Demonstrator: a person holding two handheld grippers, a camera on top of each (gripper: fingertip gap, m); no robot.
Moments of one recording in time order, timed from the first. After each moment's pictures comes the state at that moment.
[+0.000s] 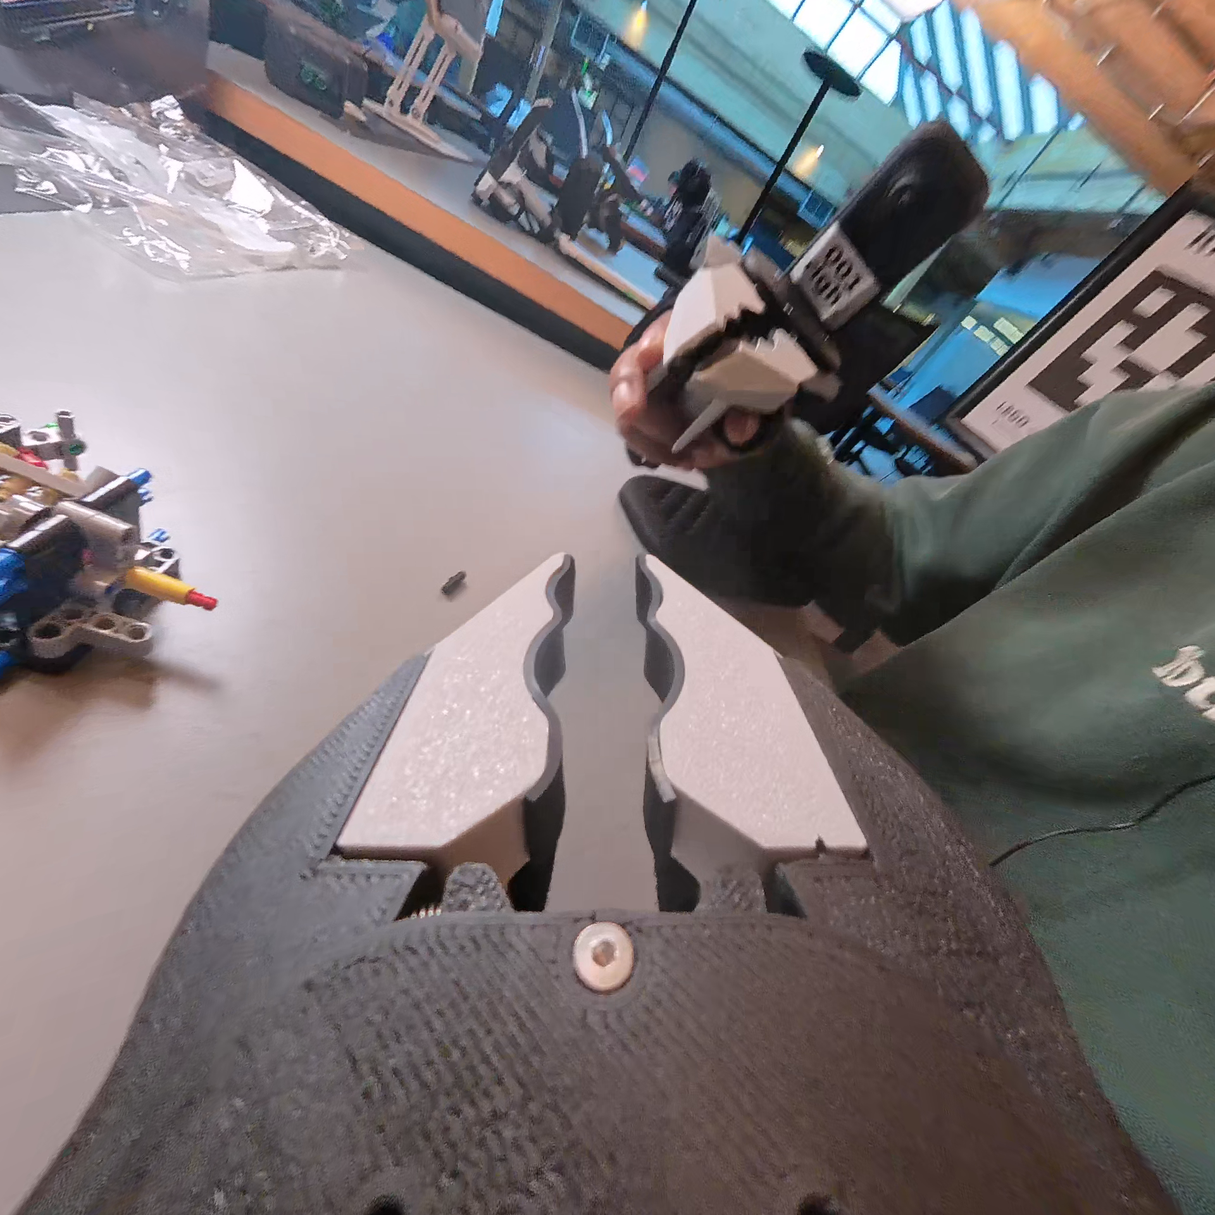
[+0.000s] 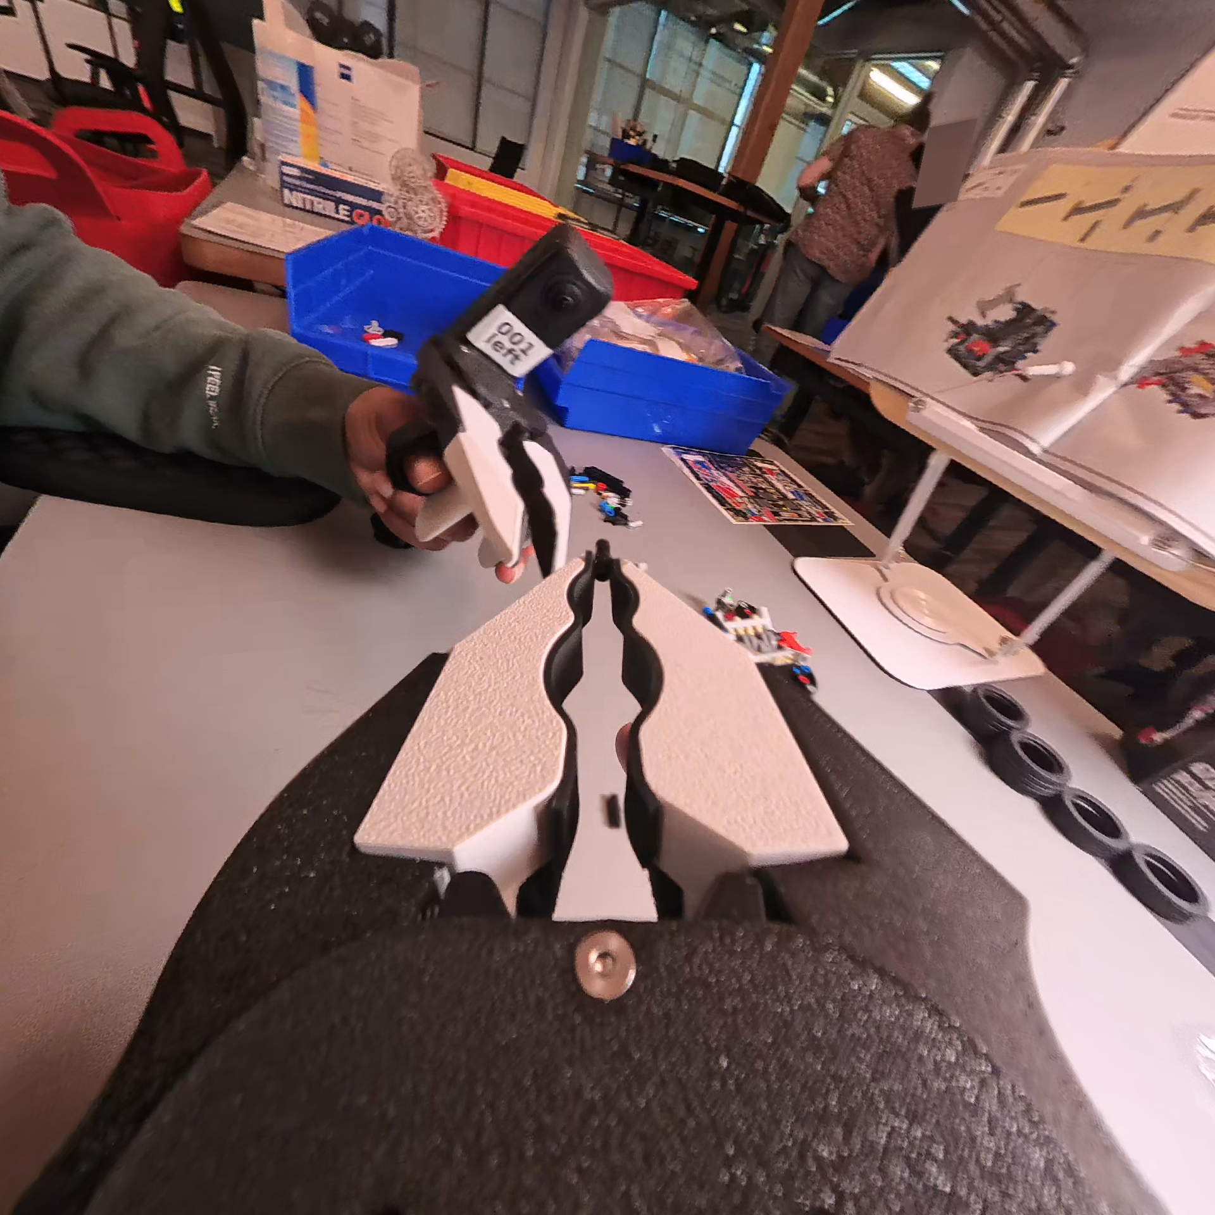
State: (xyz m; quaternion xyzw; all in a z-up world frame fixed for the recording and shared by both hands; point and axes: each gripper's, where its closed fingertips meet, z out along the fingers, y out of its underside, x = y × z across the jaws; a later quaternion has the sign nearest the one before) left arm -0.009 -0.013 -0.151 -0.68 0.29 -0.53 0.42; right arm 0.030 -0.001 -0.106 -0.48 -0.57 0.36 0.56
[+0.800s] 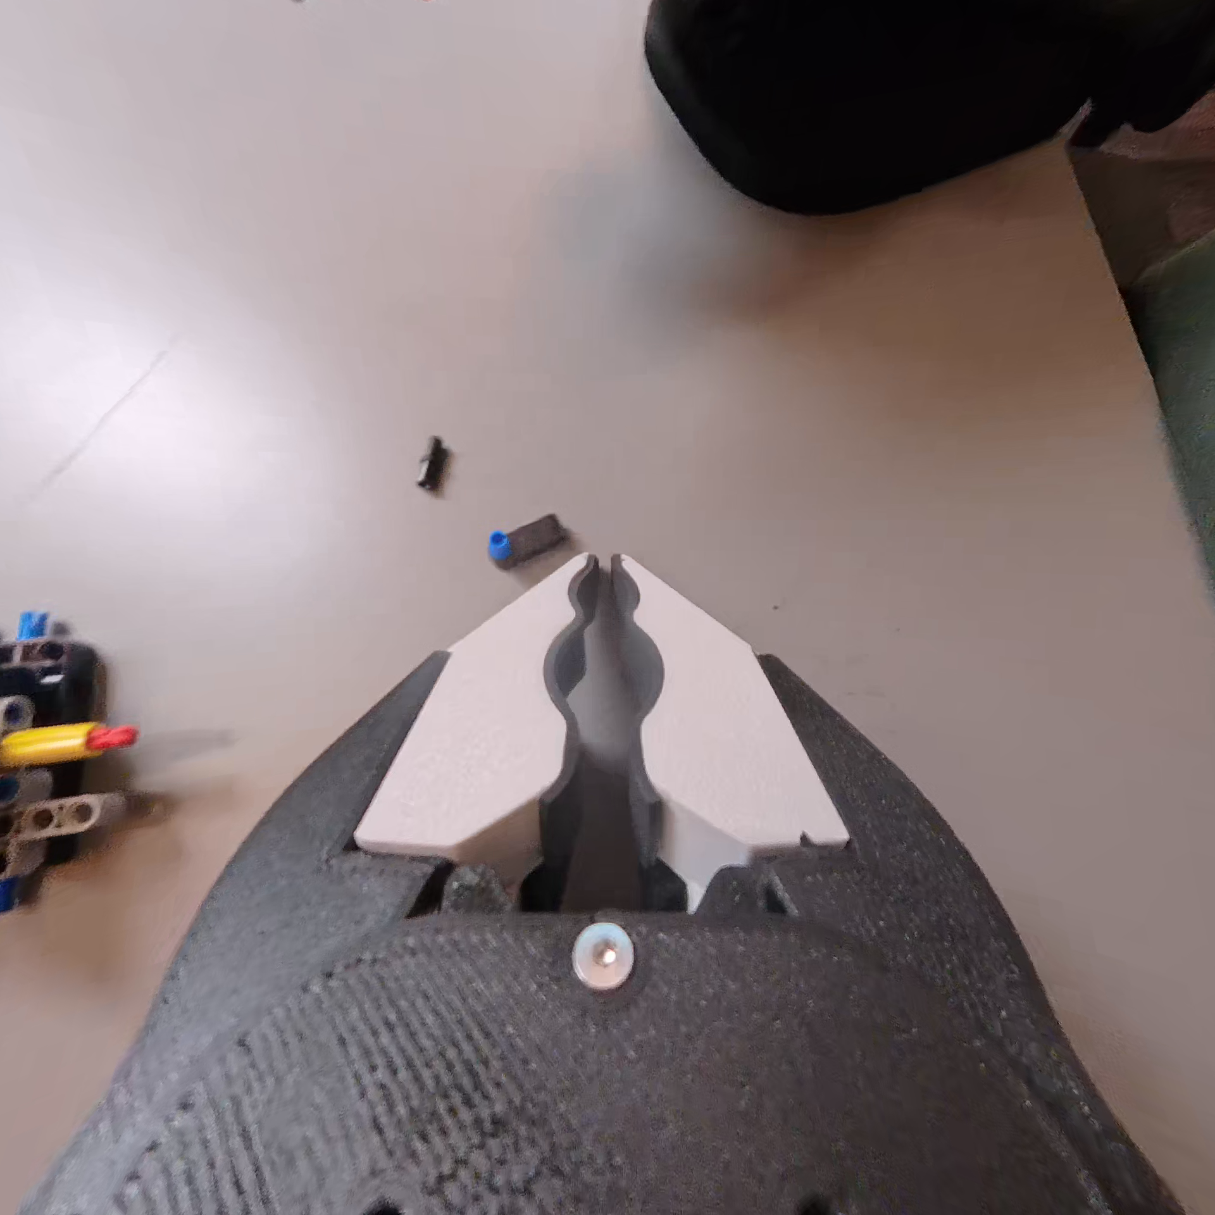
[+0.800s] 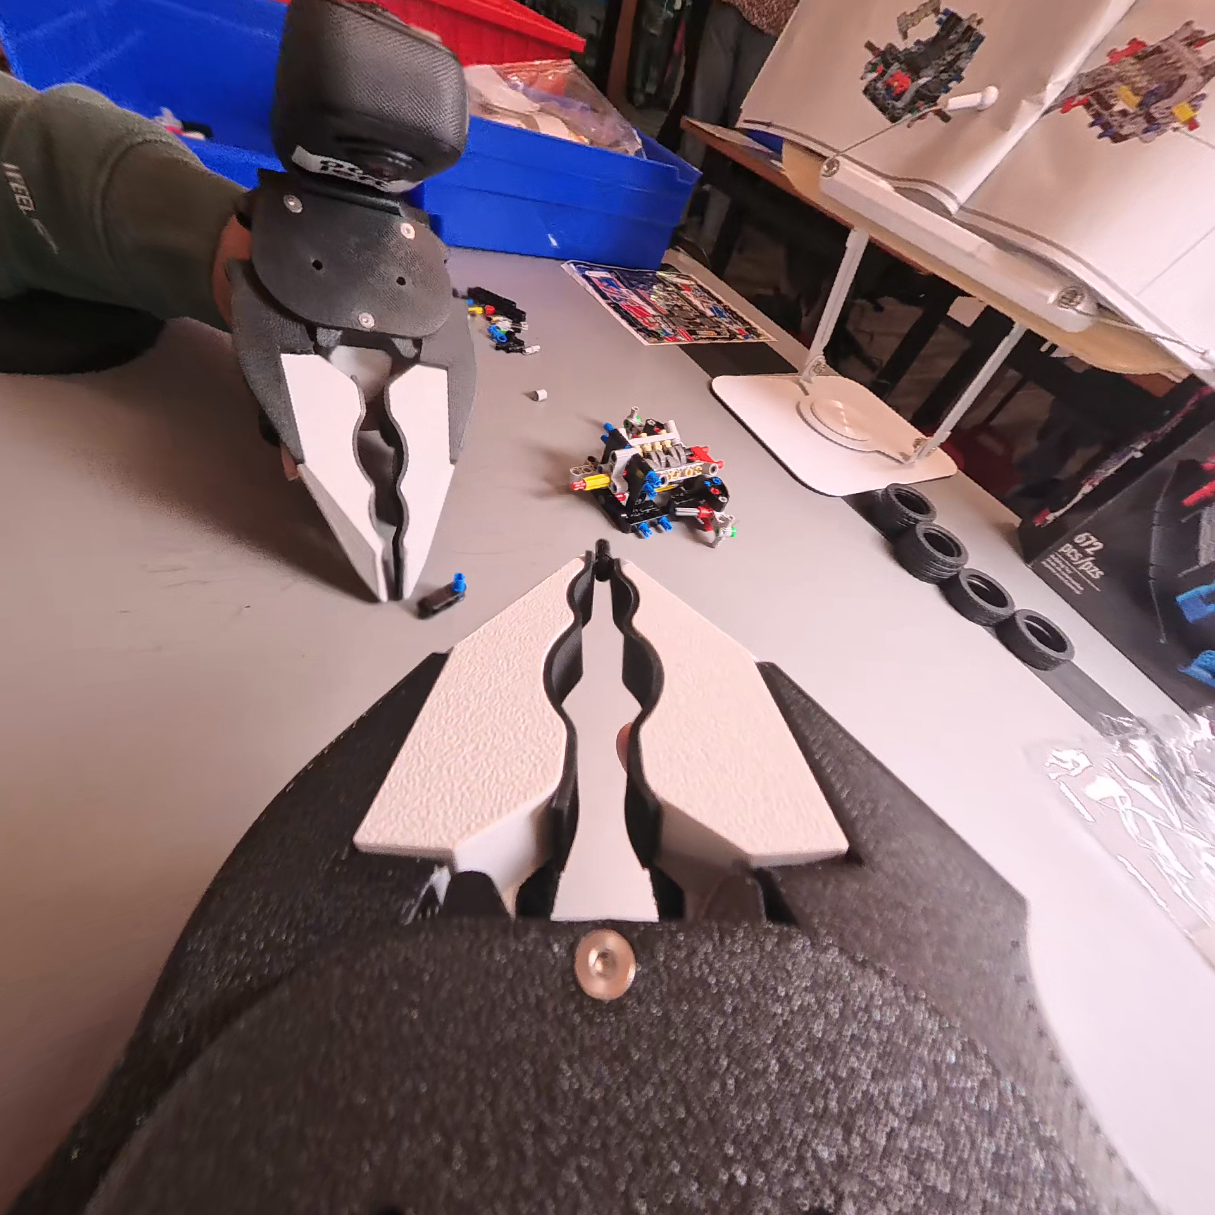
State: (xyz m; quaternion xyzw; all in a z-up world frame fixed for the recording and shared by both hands) left arm 0.025 -0.012 -0.246 -0.72 0.57 -0.28 0.28; right arm 0.073 0.052 -0.152 -0.58 -0.55 0.27 0.53
